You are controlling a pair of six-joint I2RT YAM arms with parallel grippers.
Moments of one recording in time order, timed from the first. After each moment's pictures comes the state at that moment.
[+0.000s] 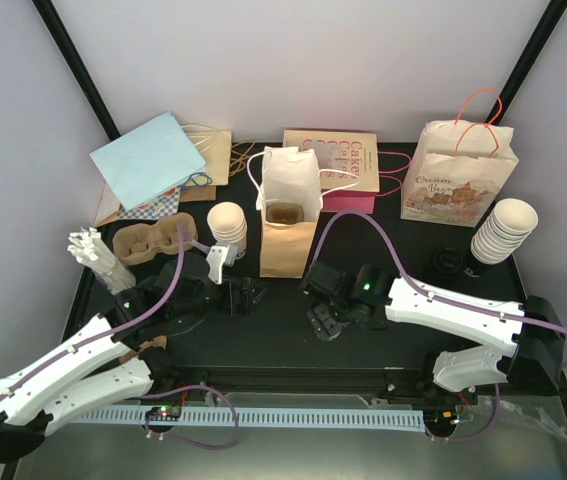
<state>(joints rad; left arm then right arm) -0.87 0.71 0.75 -0.62 0.08 -0.73 1.14 1.31 1.04 -1.05 0.15 0.50</state>
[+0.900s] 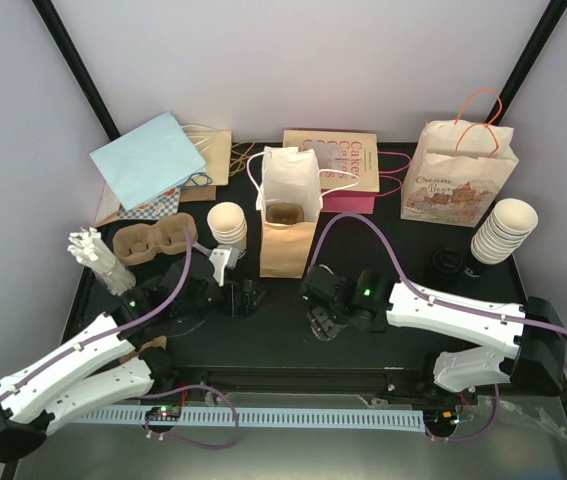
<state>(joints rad) -0.86 0.73 0.72 -0.64 0.07 -0.72 1.16 1.30 1.01 -1.00 0.18 0.51</state>
